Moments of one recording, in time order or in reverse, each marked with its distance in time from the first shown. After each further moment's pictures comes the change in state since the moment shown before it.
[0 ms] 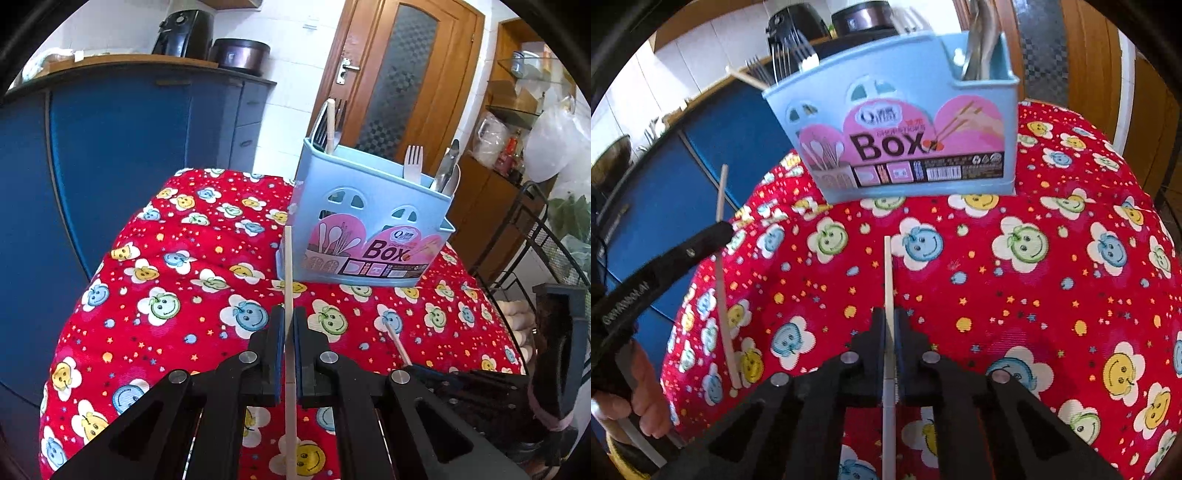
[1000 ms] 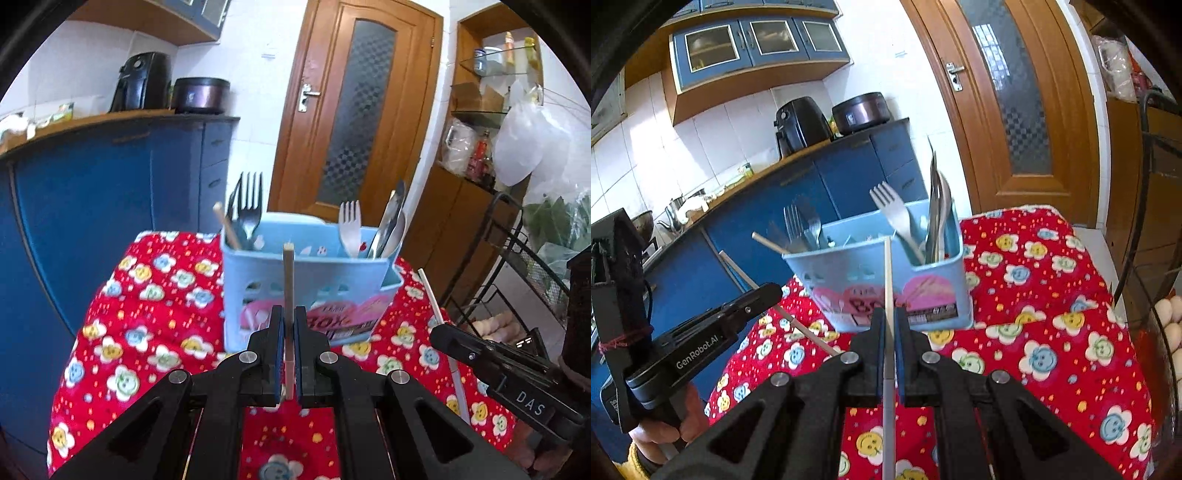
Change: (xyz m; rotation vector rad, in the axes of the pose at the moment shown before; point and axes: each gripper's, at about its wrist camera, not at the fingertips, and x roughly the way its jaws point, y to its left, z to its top) left arm -0.012 -0.061 0.053 0.113 -0.114 -0.063; right arm -0.084 -0.016 0.050 0.031 -0.337 0.021
